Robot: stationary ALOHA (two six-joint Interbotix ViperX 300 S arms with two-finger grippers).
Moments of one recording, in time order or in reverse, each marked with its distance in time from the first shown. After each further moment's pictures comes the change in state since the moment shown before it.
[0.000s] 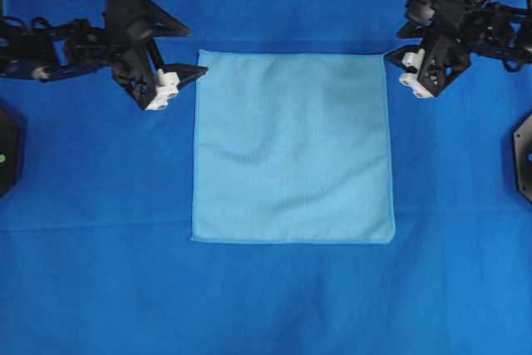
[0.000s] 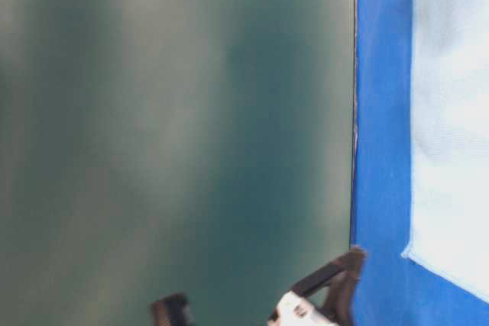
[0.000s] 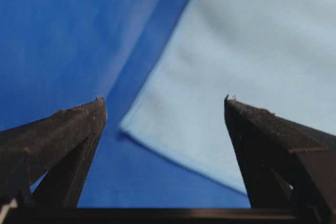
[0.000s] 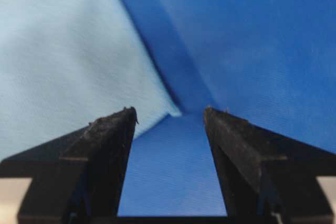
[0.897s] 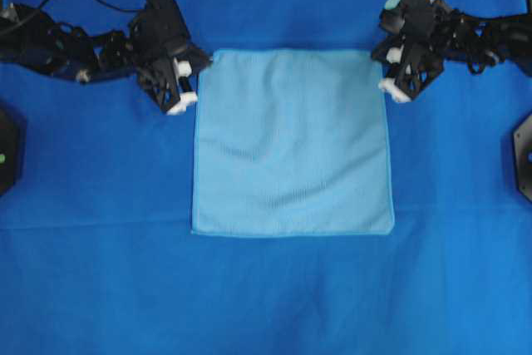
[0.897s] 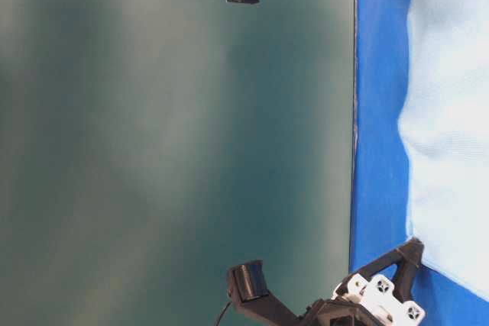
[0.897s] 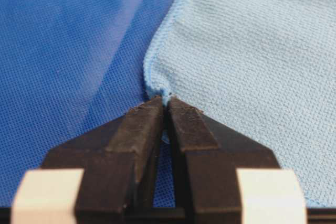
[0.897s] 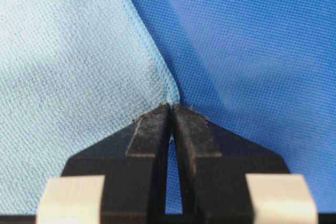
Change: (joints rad) left arm 0.015 0.242 -0.063 0.006 -0.031 0.048; right arm -0.008 0.213 -0.023 -0.008 -0.129 -0.002
